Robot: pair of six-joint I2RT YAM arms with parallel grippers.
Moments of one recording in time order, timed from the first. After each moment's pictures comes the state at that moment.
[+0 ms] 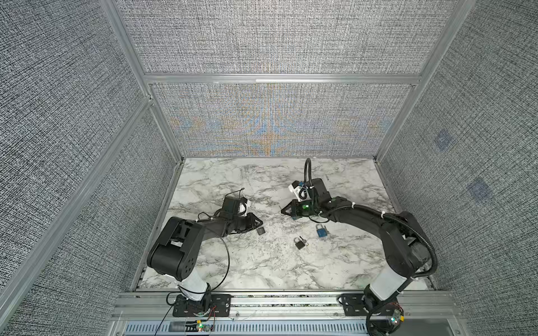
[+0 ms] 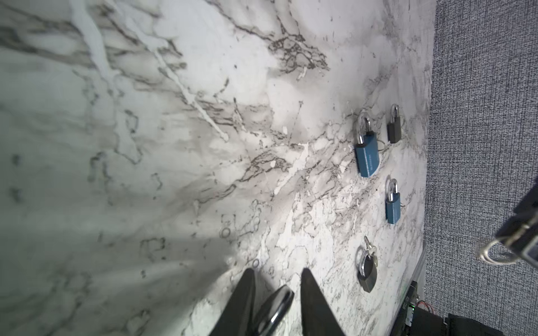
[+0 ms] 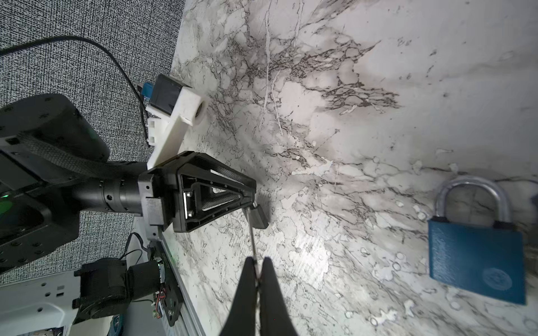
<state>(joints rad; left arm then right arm) -0.36 1.66 0.67 0.08 0.59 -0.60 0.56 1.70 1.06 -0.13 -0.57 0.54</state>
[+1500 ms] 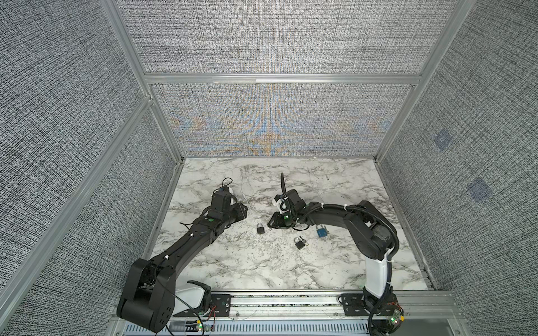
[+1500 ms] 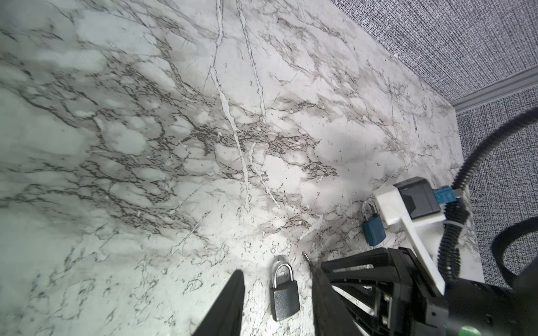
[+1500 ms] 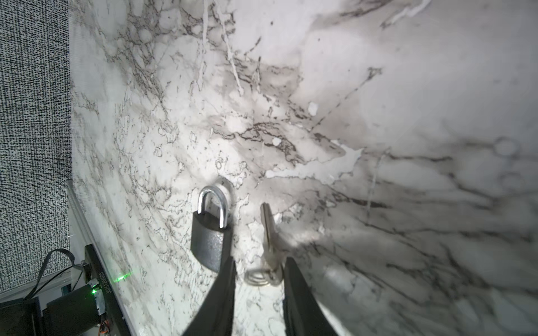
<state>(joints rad) -0.36 1.26 0.69 -0.16 0.16 -0.62 0.71 1.98 1.18 -0.15 -0.42 0.57</state>
